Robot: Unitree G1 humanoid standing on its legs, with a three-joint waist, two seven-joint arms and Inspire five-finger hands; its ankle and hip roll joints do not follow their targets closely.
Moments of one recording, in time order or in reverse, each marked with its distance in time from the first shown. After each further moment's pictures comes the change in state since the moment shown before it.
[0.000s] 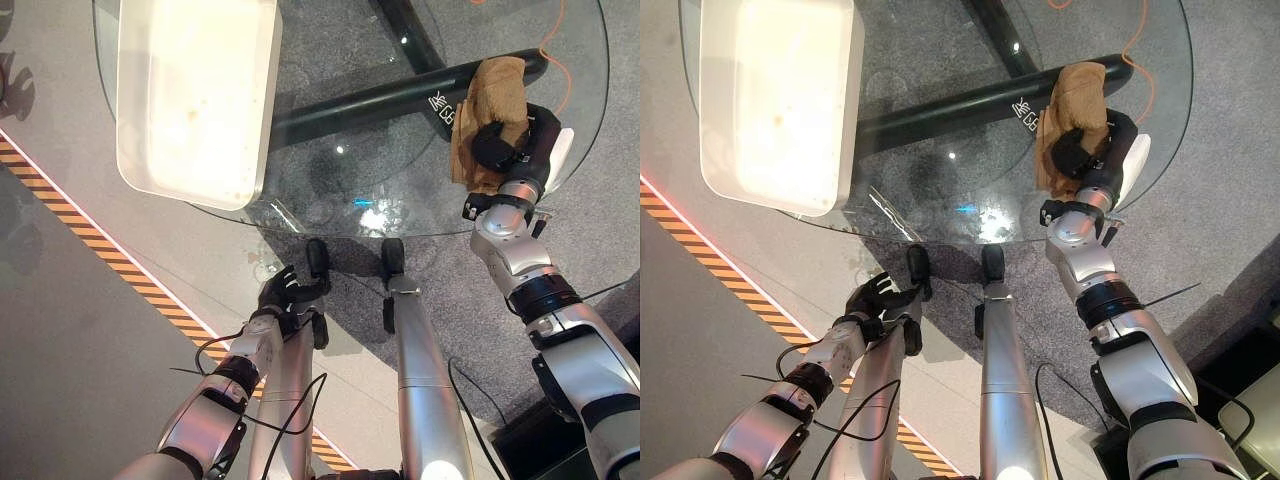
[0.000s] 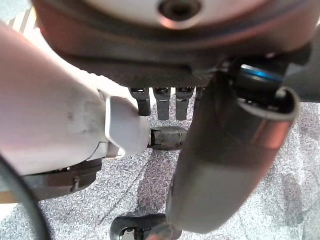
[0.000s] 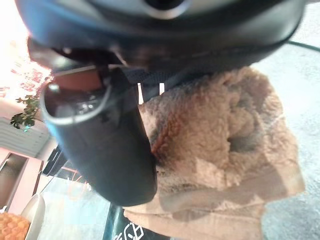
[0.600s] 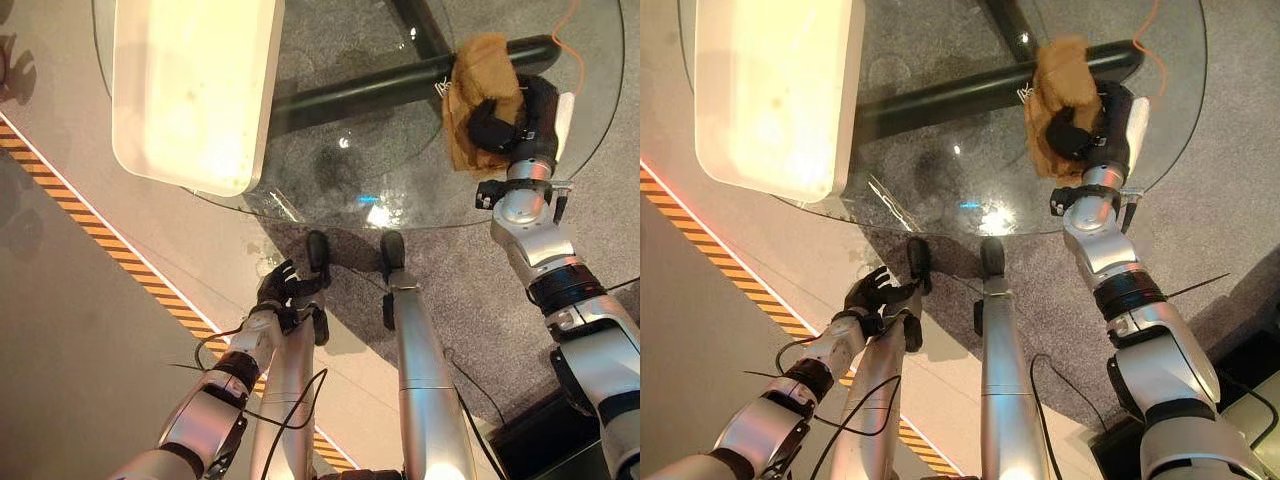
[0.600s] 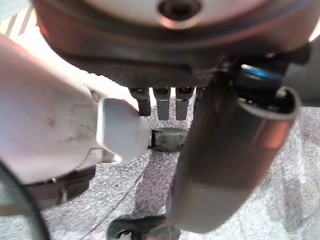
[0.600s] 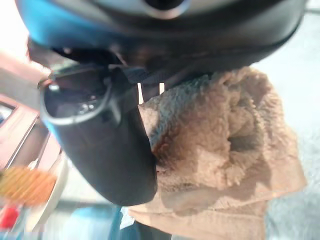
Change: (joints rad) left arm 0.000 0.000 0.000 0.007 0.001 -0.038 -0.015; right arm -0.035 -0.087 0.060 -0.053 -0.050 0.002 0.272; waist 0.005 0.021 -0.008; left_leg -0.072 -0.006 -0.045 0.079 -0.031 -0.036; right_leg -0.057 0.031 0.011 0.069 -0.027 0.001
